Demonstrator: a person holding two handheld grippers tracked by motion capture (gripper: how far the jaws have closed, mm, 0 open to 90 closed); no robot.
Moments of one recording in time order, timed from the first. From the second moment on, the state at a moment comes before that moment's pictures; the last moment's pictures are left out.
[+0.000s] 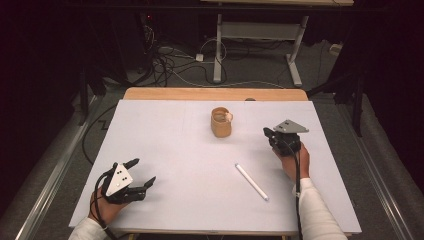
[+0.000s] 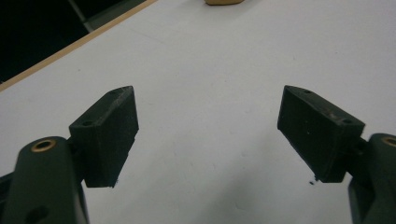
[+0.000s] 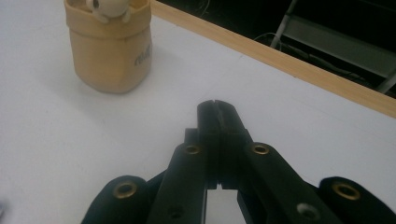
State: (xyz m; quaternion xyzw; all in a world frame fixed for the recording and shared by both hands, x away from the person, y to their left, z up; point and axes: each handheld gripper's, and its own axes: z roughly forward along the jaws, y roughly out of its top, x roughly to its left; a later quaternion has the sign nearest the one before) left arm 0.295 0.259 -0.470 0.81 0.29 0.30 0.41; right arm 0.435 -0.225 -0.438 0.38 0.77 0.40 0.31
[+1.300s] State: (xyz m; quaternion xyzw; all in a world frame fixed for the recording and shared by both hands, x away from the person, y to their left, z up) left arm 0.295 0.271 -0.473 0.80 0.30 0.28 0.43; right arm 0.555 -0.126 -0.471 0.39 0.81 0.38 0.22
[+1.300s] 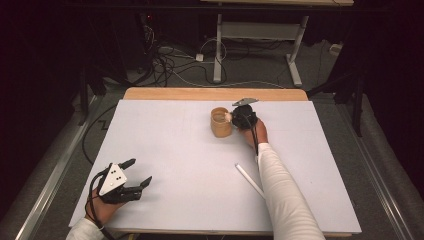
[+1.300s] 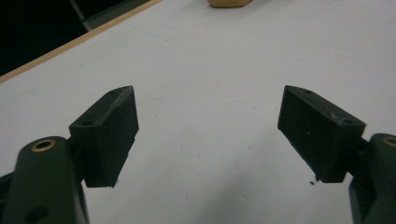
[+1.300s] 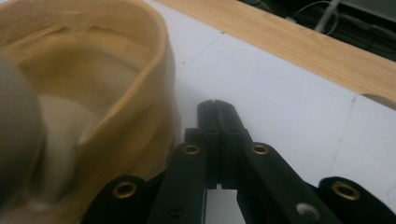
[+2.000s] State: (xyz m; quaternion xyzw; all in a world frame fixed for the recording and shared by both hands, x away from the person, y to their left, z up) left arm 0.296 0.269 -0.474 0.81 0.30 0.28 0.43; right arm 0.536 -0.101 -0.472 0.33 0.84 0.39 0.19
